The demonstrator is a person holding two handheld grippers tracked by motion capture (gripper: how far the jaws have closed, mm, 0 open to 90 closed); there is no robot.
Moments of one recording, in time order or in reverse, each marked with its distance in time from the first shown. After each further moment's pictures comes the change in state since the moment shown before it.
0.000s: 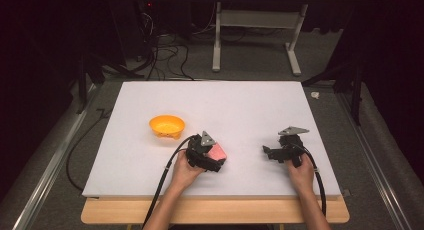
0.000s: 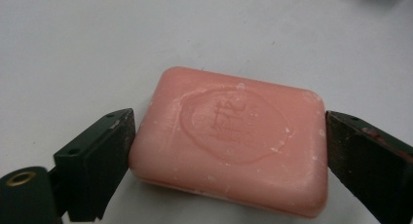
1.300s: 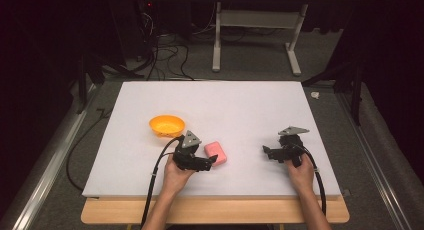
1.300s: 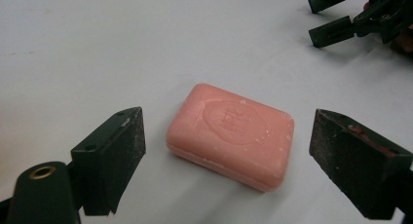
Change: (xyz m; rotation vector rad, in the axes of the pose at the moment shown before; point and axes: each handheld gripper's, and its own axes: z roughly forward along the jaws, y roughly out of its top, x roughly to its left) left arm 0.005 -0.008 -0.046 -0.152 -0.010 -0.103; right arm 0.000 0.000 0.000 0.001 0.003 0.001
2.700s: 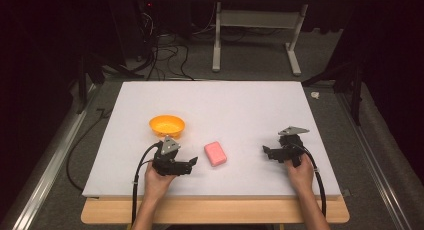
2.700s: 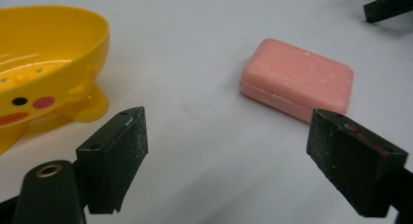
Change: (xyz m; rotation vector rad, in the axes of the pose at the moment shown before) left arm 0.024 -0.031 -0.042 -0.003 0.112 -0.043; right arm 0.000 0.000 0.000 0.001 0.001 0.000
